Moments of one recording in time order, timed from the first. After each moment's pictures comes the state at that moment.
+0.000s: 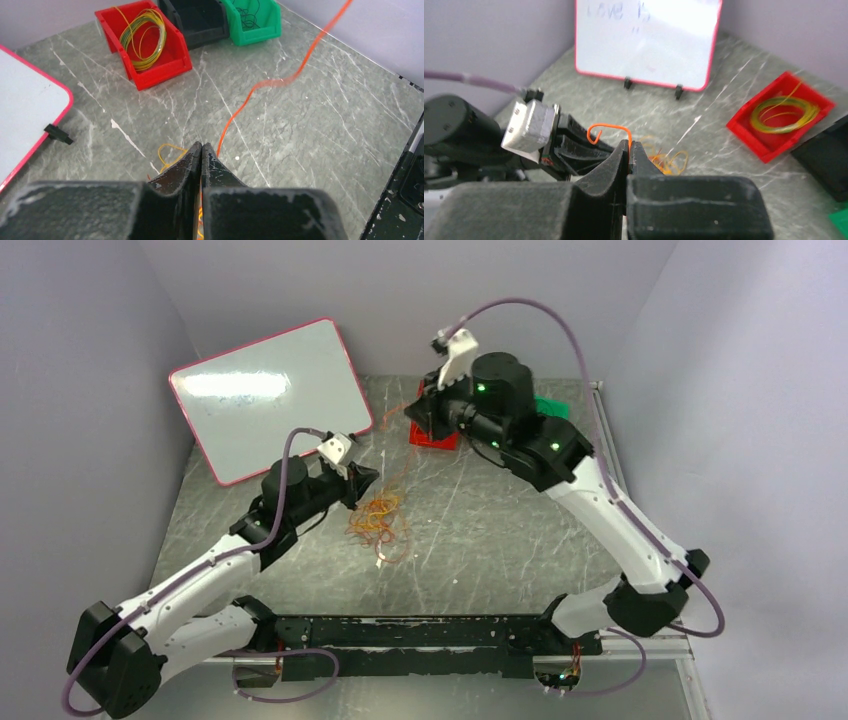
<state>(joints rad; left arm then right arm) -0.62 0.98 0.62 0.22 0.20 -0.09 0.83 1.42 1.74 -0.62 -0.03 0.18</state>
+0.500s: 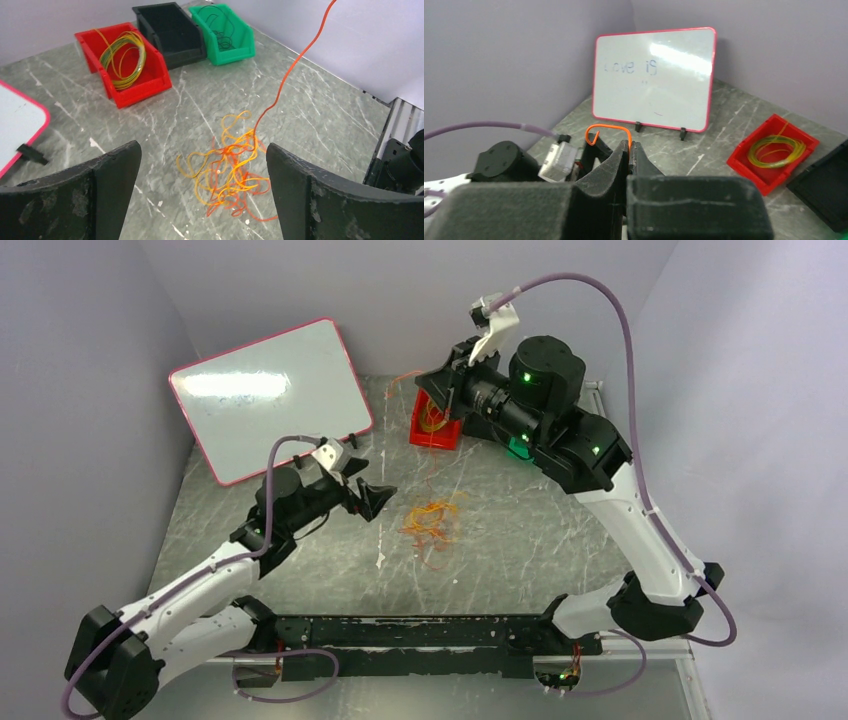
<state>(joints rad) -0.62 0.92 0.54 0.34 0.24 -0.16 0.83 1.37 1.92 -0.62 0.06 0.20</state>
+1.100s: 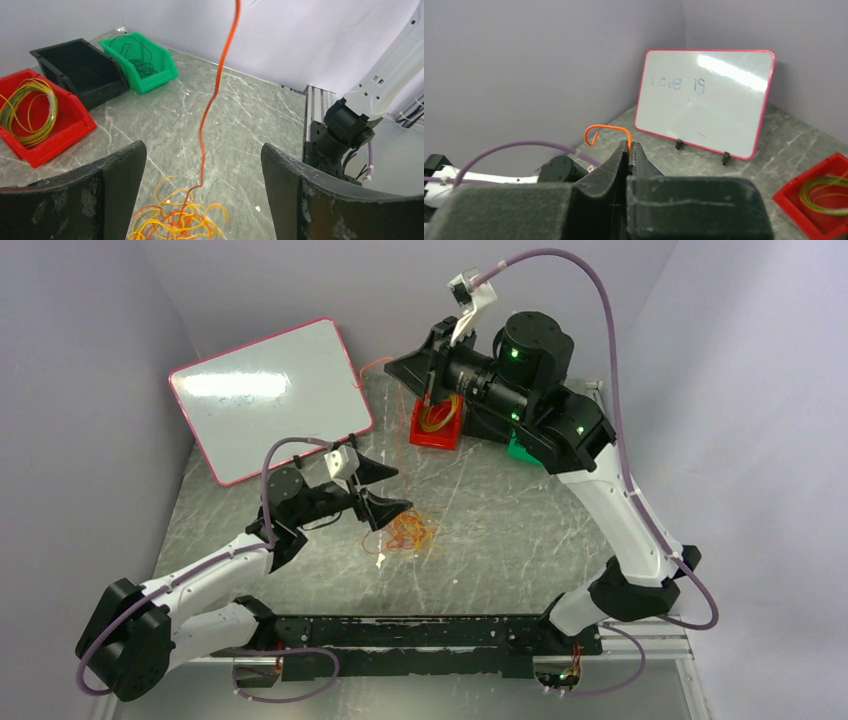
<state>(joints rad) -0.62 1.06 0.51 0.68 0.59 -0.23 0.83 1.50 2.10 -0.60 -0.13 0.27</state>
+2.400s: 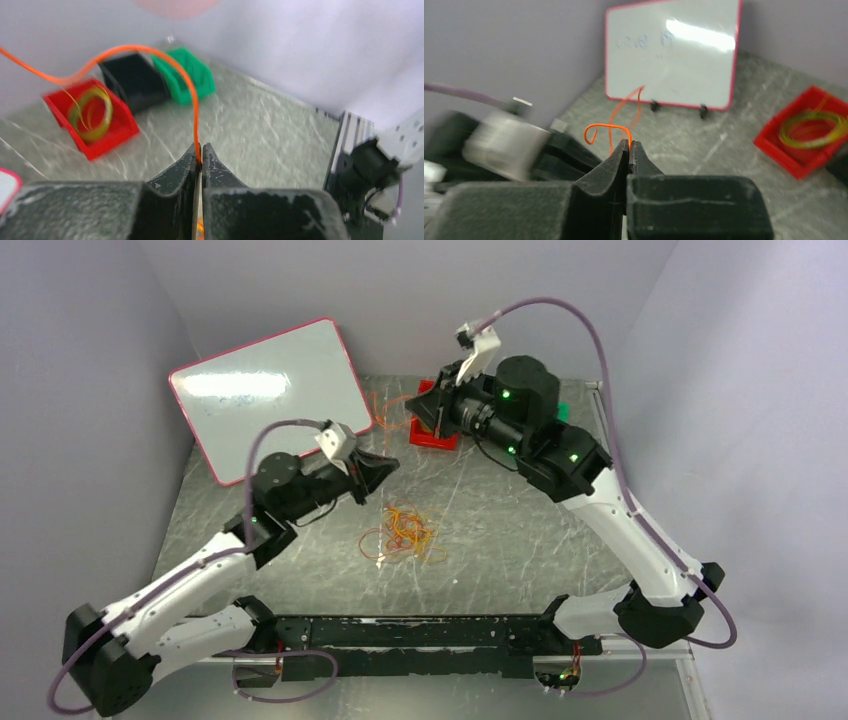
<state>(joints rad) -0.71 0.99 0.68 0.35 0.32 -0.18 0.83 1.33 1.77 -0.52 -0.04 0.30</state>
